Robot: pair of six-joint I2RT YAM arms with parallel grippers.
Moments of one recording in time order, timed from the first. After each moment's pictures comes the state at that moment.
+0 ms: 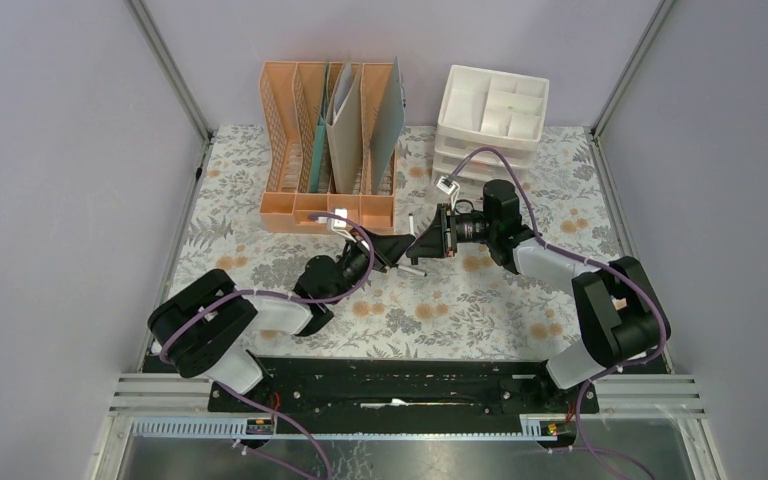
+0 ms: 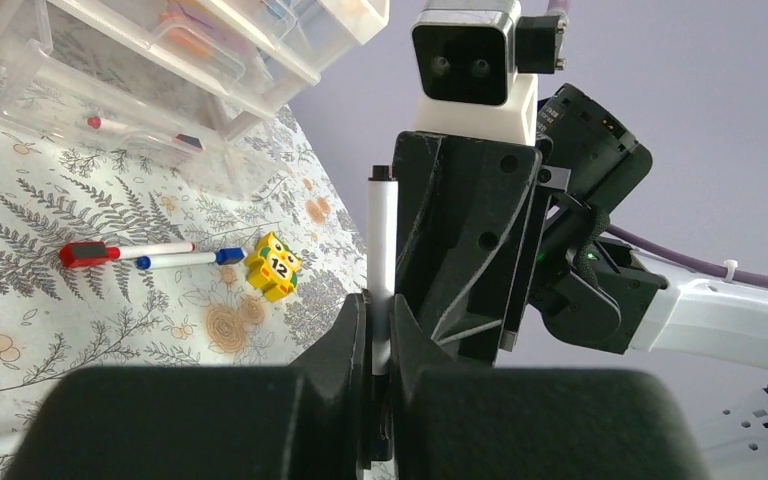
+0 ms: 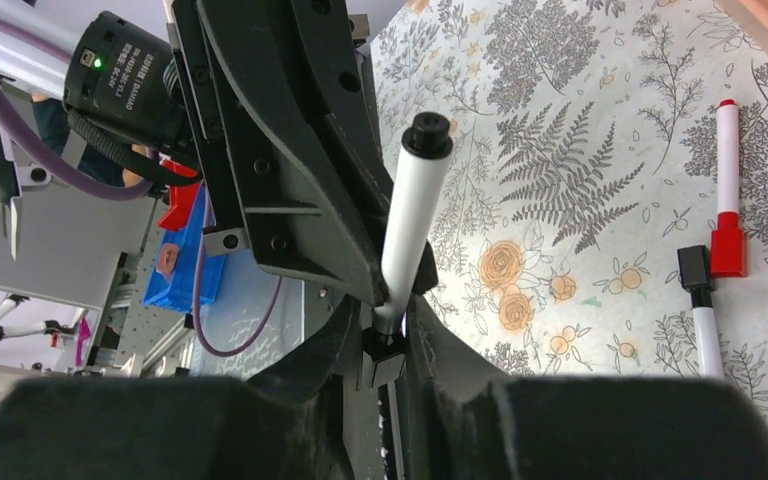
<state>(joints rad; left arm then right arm) -0.82 1.52 0.42 1.29 -0.04 -0.96 0.40 1.54 0.78 0.46 -1.15 0.55</state>
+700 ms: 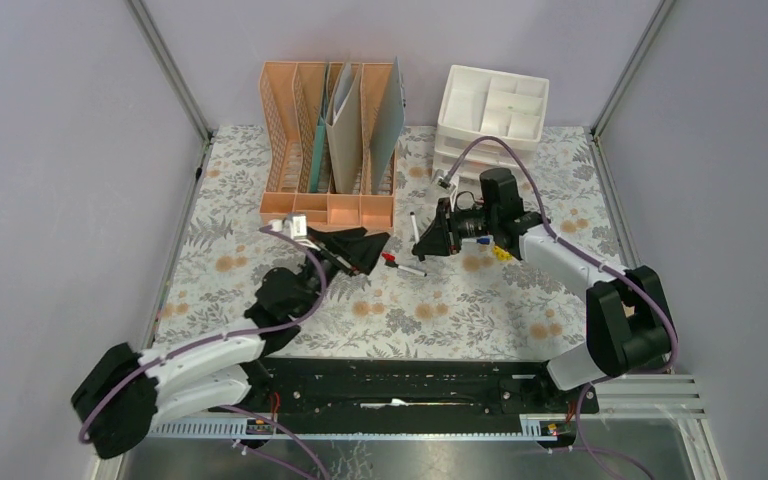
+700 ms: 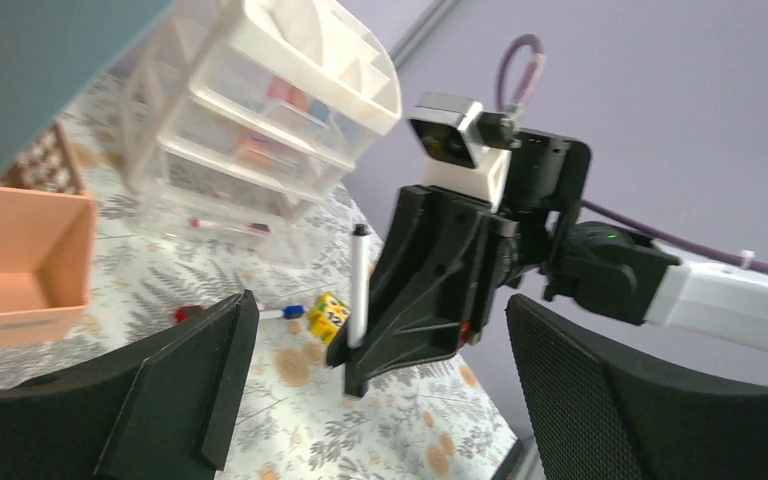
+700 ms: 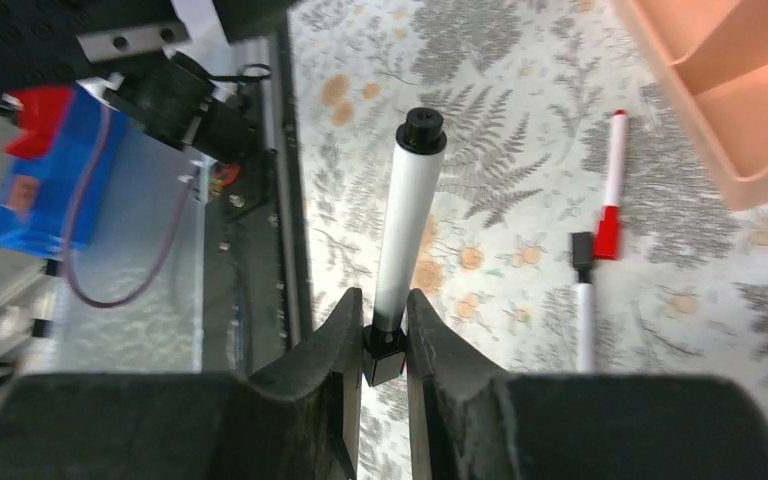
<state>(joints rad) -0.83 1.02 0.35 0.92 -0.16 -0.75 0.40 1.51 0.93 0.01 -1.10 0.09</state>
